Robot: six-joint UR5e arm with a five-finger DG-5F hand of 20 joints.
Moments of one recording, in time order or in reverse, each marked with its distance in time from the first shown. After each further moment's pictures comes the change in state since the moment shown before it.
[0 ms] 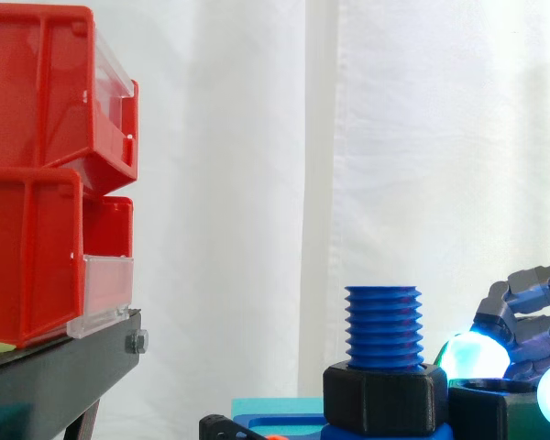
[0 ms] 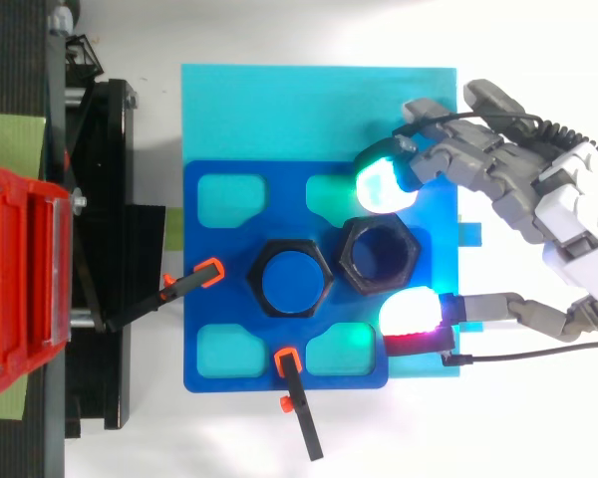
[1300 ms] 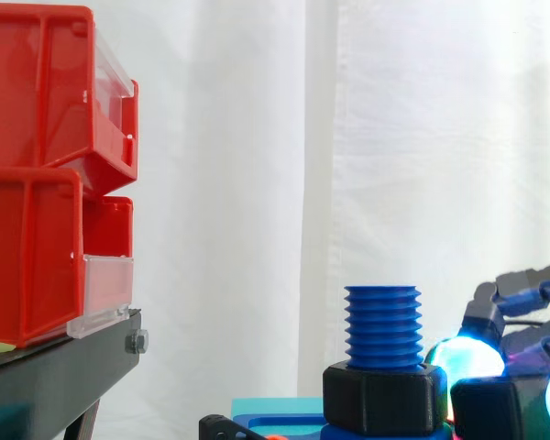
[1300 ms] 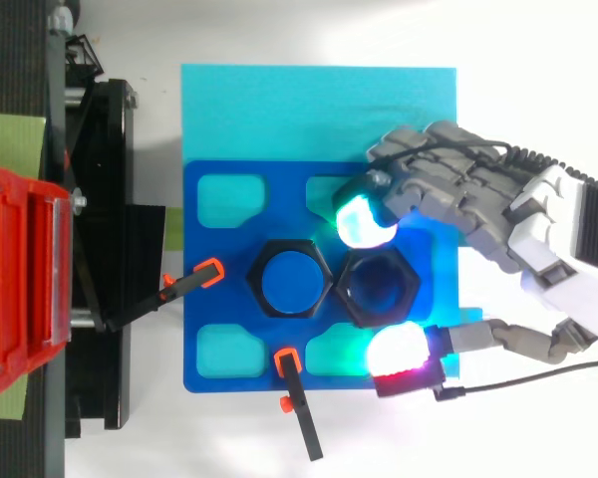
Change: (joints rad) arm -0.004 -0.005 0.017 -0.030 -0.089 0.034
